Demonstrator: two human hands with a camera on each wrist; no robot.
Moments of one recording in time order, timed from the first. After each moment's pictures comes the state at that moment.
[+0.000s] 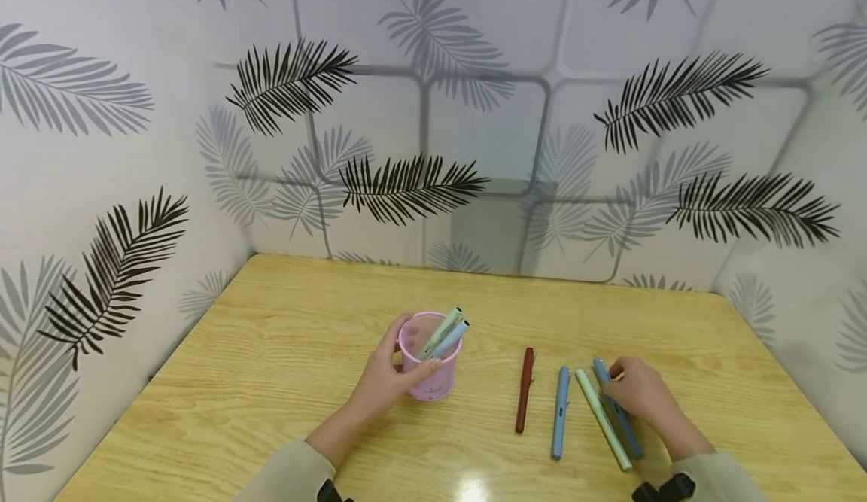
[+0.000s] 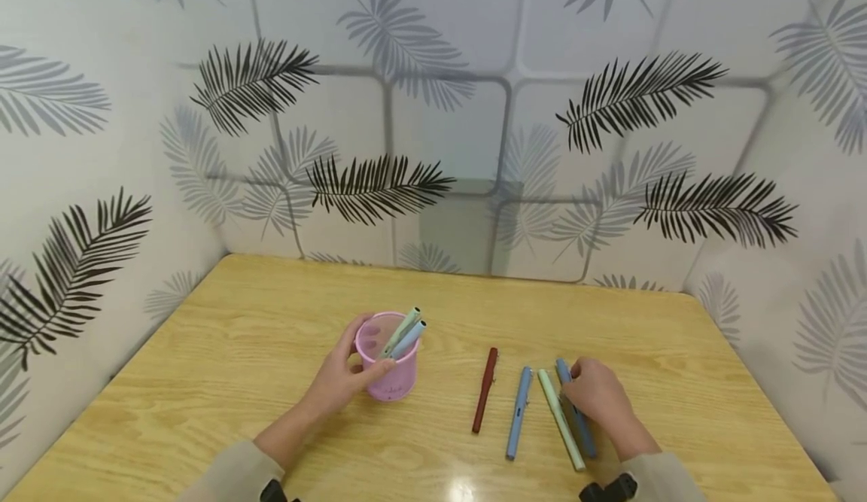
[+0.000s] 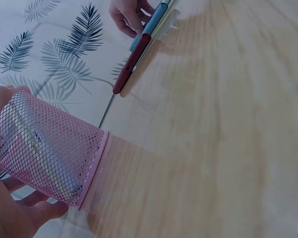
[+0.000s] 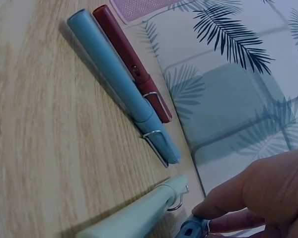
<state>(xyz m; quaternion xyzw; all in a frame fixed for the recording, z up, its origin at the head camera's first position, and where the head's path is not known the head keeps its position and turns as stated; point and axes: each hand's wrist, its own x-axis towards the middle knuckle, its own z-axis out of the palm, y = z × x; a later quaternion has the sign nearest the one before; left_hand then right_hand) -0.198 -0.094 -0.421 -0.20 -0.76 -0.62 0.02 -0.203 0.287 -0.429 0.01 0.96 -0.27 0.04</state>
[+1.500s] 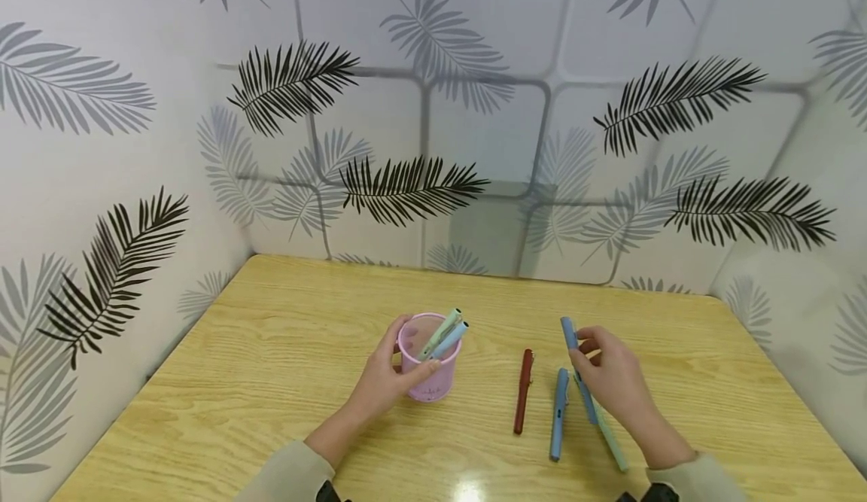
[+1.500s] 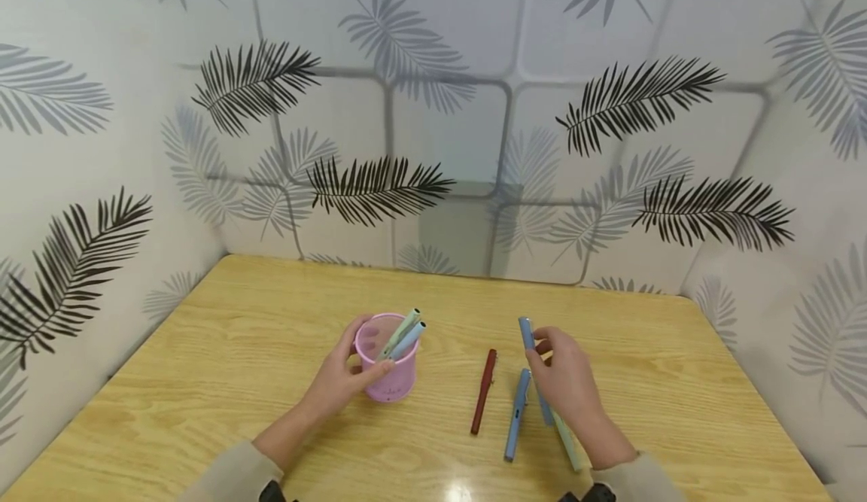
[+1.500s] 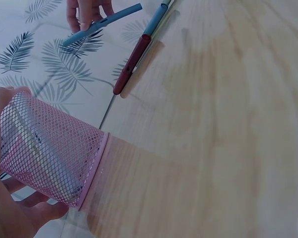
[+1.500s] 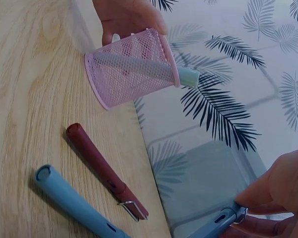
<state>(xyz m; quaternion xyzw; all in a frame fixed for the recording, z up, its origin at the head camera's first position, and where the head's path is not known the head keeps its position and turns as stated) -0.202 -0.093 -0.430 -0.19 -0.76 -0.62 0.03 -0.186 0.229 -0.392 -0.07 0.93 -0.33 -0.14</state>
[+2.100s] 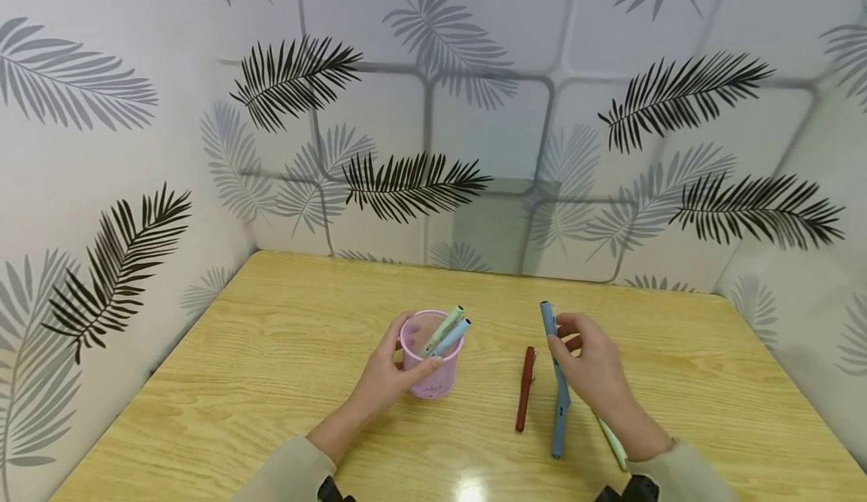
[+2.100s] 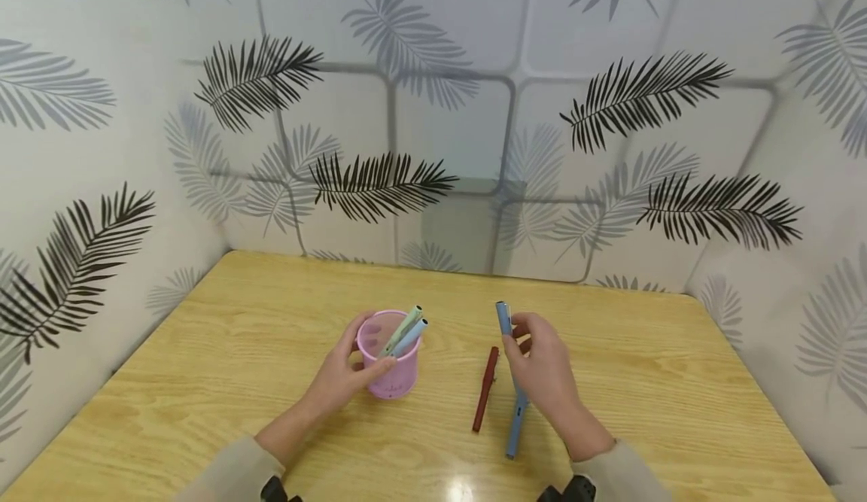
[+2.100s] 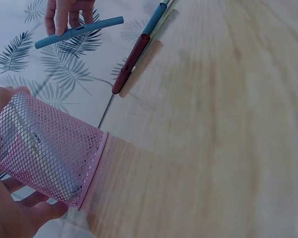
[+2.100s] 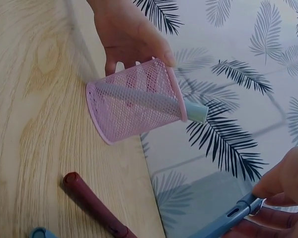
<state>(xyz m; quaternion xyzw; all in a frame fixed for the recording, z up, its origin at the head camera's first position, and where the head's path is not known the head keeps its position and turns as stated) -0.218 -0.095 -0.455 -0.19 -0.77 -0.61 0.05 -0.190 0.198 -0.387 -0.10 0.90 -0.37 -0.19</state>
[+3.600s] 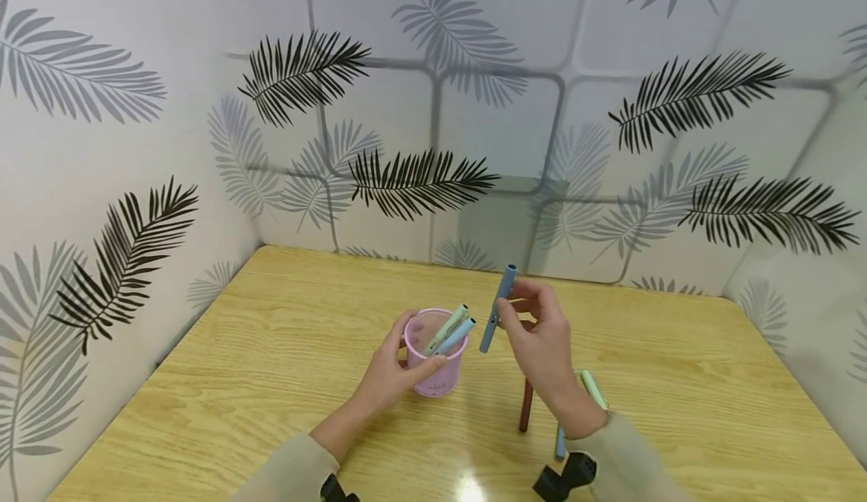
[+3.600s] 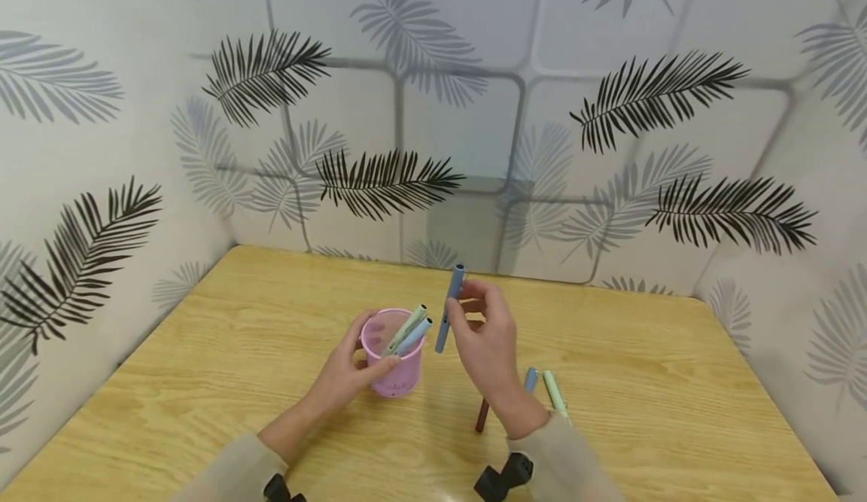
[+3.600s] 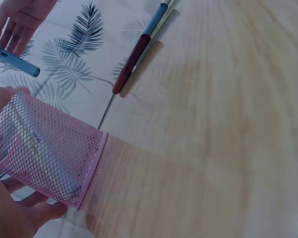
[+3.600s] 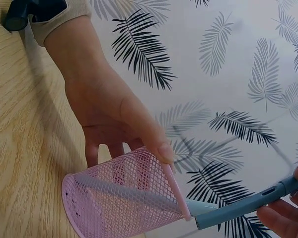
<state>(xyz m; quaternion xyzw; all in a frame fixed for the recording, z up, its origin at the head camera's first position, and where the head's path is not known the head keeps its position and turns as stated) -0.214 -0.095 -0.449 -0.19 -0.77 -0.61 0.05 -0.189 0.112 -0.349 -0.17 0.74 -0.59 -0.27</state>
